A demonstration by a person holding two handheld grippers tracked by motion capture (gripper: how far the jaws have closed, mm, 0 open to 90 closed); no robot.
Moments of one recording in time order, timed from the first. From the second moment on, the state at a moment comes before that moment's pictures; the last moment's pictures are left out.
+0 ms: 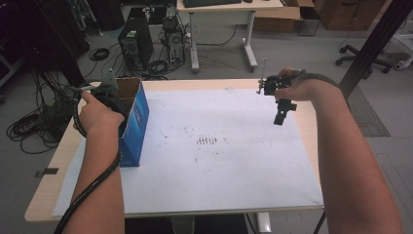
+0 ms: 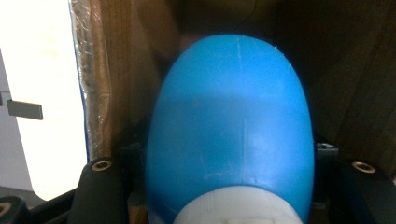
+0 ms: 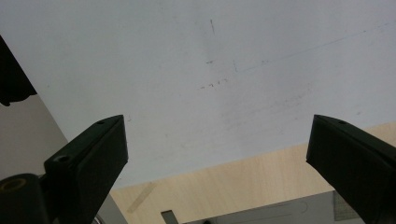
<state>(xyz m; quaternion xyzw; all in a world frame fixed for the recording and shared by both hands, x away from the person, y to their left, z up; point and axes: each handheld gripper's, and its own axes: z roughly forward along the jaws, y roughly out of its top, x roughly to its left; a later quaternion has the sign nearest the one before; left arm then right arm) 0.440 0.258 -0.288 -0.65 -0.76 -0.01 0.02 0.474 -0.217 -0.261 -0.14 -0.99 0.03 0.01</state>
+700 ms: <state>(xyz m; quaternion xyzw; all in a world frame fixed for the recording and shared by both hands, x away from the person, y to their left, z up) 0.438 0.258 -0.279 -0.65 -0.76 -0.01 0.01 0.474 -0.215 -0.262 -0.13 -0.99 0.03 0.01</state>
